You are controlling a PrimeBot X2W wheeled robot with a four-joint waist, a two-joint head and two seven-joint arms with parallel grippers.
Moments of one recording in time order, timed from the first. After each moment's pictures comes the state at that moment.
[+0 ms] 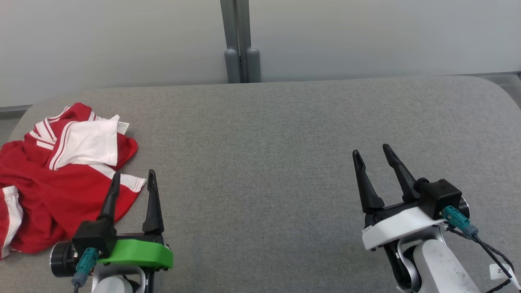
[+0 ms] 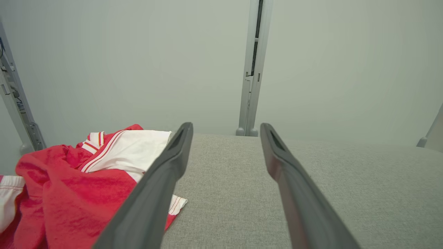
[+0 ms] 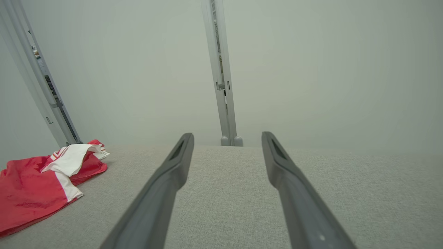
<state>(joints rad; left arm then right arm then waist) -0.08 0.05 -0.06 0.17 -0.19 -0.02 -0.26 -0.17 -0.05 0.15 0.20 0.20 0.13 -0.26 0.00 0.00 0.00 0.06</state>
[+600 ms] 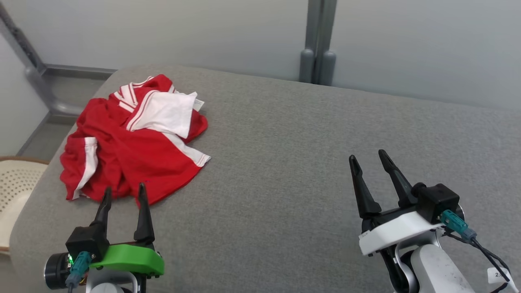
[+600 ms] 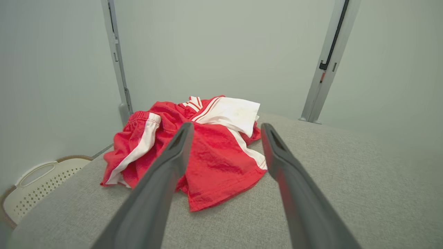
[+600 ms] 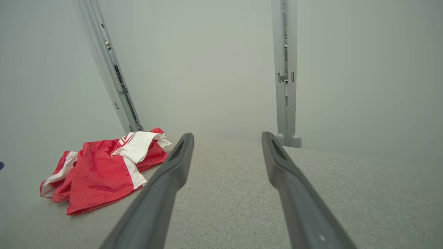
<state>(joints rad) -0.08 0.05 -0.01 0.27 -0.19 -0.04 -0.26 -0.16 -0.05 0.17 0.19 0.24 0.13 -0.26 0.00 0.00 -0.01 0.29</state>
